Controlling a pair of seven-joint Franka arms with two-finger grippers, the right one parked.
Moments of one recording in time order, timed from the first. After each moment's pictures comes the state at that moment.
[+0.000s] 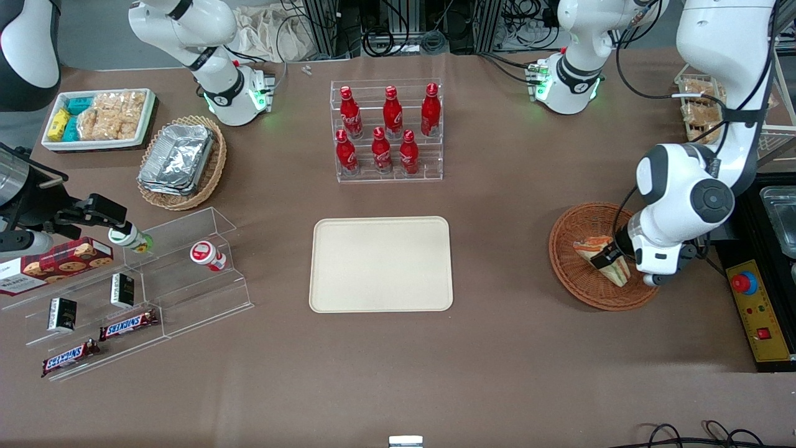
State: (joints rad) arm 0.11 0.28 -0.15 -2.14 0.02 2.37 -0.70
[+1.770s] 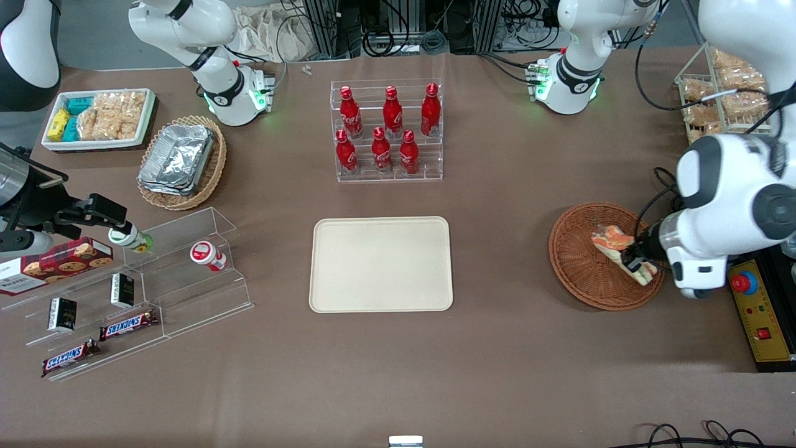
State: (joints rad) arm 0.11 0.29 -0.19 -1.65 0.02 1.77 -0.84
